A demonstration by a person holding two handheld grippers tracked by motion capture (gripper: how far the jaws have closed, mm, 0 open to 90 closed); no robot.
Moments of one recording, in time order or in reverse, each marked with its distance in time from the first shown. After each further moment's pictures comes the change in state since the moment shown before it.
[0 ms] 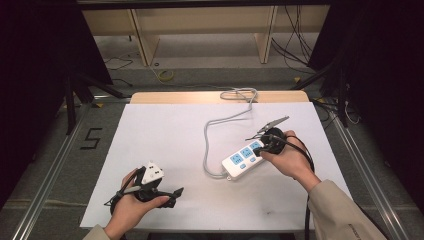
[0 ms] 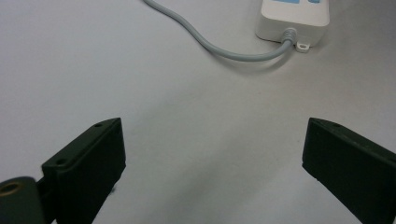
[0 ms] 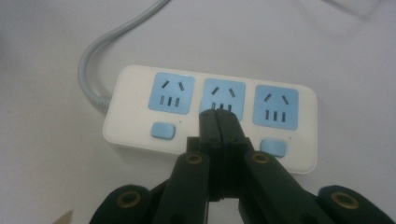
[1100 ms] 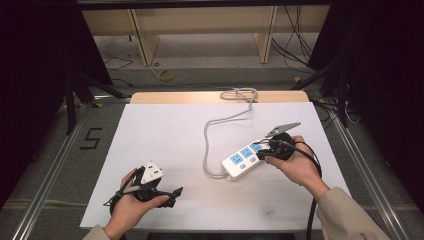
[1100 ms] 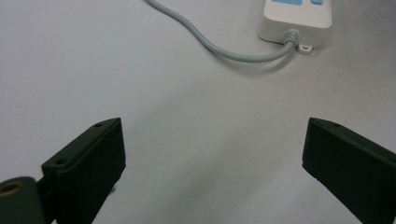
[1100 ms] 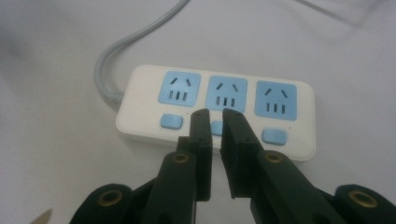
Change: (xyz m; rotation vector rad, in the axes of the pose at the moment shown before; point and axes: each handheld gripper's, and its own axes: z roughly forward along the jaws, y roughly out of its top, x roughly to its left) left arm 0.001 0.000 -0.001 0.001 0.004 -0.006; right arm 0.000 -0.020 -0.014 -0.093 0.019 0.001
